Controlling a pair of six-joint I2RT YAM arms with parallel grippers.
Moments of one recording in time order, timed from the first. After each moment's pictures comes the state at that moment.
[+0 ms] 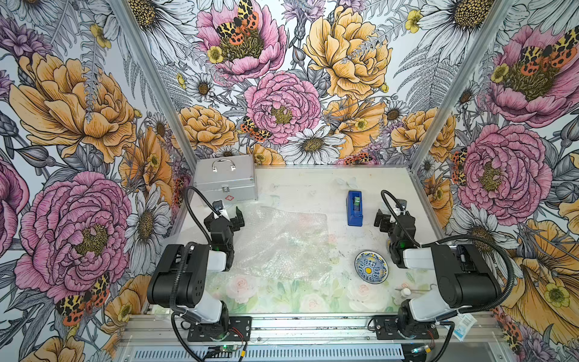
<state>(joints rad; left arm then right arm) -0.03 1.55 0.36 0.93 -0.26 -0.08 -0.01 1.53 0.38 0.82 0.19 0.03</state>
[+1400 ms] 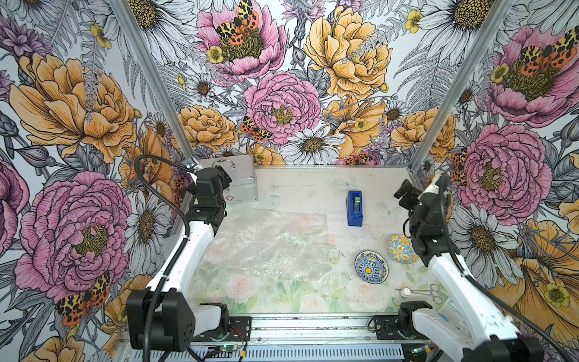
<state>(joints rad) -0.11 1.21 1.04 -0.16 -0.49 -0.53 0.04 0.89 0.76 -0.06 0.39 0.45</state>
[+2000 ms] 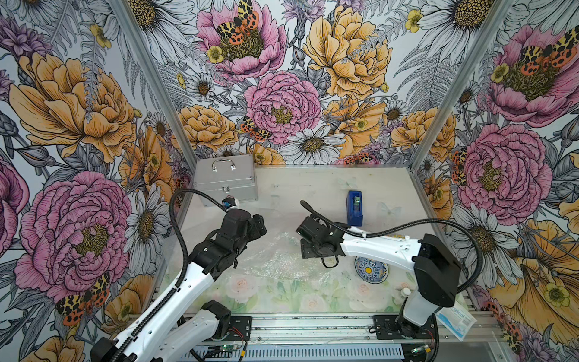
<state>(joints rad) -0.46 0.86 0.80 -0.64 -0.27 -0.74 0.93 1.73 1.21 -0.75 0.14 0.83</state>
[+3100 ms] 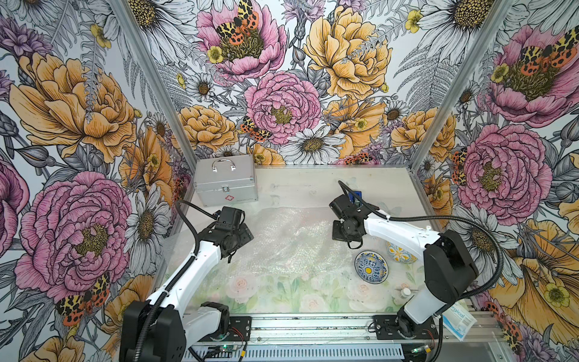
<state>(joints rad) -0.21 1.17 0.77 -0.74 -0.14 -0.78 0.58 1.63 1.16 -0.82 0.07 0.71</state>
